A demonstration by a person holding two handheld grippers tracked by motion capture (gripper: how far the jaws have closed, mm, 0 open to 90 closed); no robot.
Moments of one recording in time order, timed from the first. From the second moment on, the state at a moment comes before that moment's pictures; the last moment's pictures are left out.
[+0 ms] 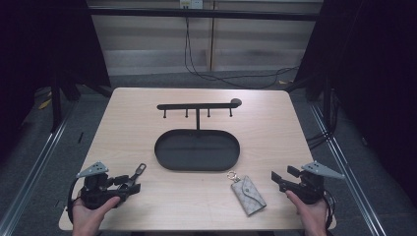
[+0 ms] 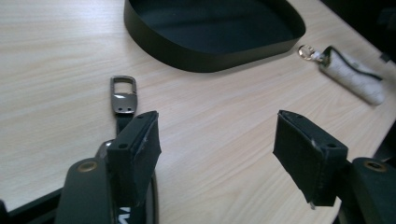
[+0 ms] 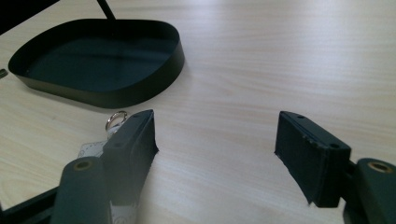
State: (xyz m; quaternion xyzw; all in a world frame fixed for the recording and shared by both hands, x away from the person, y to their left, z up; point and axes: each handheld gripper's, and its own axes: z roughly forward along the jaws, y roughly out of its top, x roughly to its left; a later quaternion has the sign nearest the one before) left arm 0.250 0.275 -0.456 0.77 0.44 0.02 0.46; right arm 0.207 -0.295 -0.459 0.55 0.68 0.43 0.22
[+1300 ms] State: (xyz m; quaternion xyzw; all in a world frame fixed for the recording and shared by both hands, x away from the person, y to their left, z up) left arm 0.273 0.264 -0.431 0.83 0.43 0.03 0.37; right arm 0.207 -0.292 -0.461 0.55 0.69 0.42 0.19
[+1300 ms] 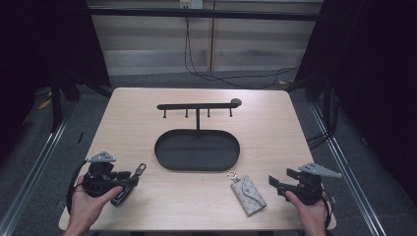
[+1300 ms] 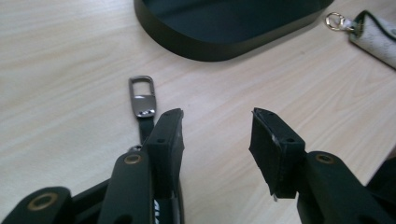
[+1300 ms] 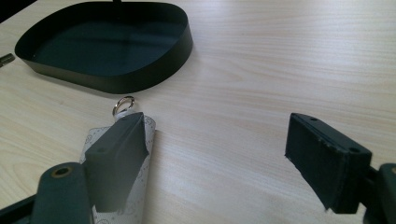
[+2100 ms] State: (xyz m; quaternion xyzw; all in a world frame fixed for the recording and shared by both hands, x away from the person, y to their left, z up) left arm 0.334 0.241 -0.427 0.86 0.44 0.03 0.26; right arm 0.211 -0.292 -0.466 0.55 0.70 0.41 0.17
